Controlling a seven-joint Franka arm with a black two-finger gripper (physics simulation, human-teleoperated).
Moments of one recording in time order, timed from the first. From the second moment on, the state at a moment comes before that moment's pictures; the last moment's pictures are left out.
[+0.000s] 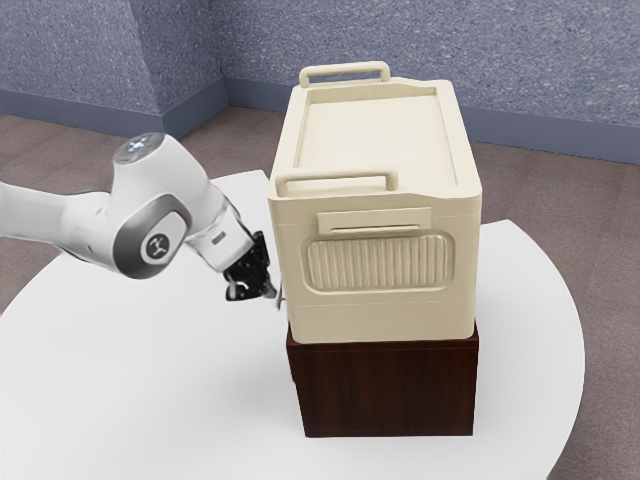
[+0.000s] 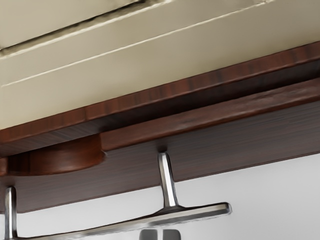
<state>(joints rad) -0.94 -0.16 0.76 -2.38 -0.04 2.64 1.19</state>
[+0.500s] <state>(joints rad) -0.67 -0.30 0.68 -1.80 0.05 2.28 1.07</state>
